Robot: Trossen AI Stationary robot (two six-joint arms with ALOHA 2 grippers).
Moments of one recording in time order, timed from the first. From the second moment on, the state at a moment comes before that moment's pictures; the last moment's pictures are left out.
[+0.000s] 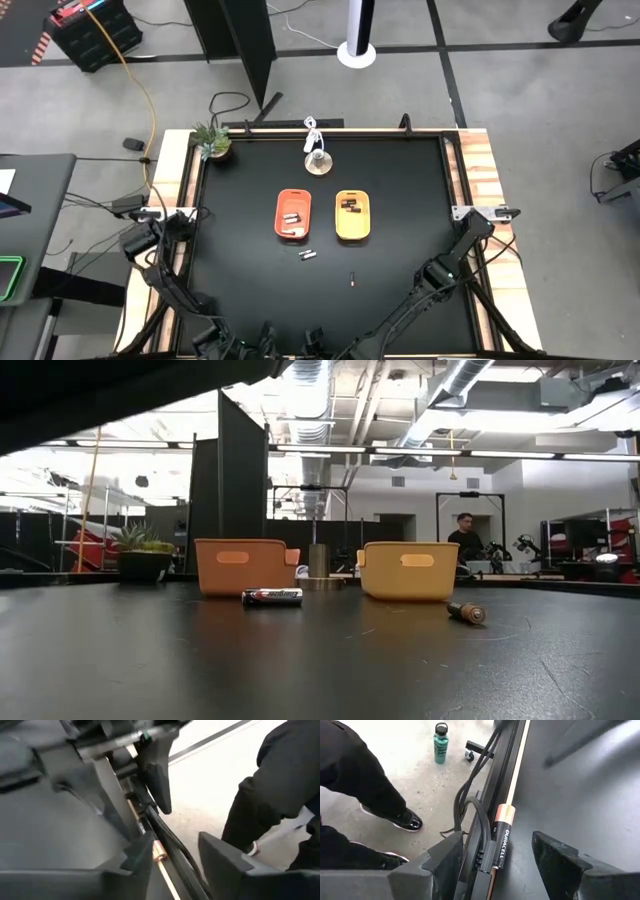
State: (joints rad) left arm -1.01 1.98 1.17 0.17 -0.56 -0.18; right arm 0.73 2.68 2.36 -0.64 0.54 0.17
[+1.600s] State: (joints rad) left arm -0.95 2.08 1.17 0.28 -0.42 -0.27; right arm 0.73 2.67 2.35 -0.63 0.57 0.15
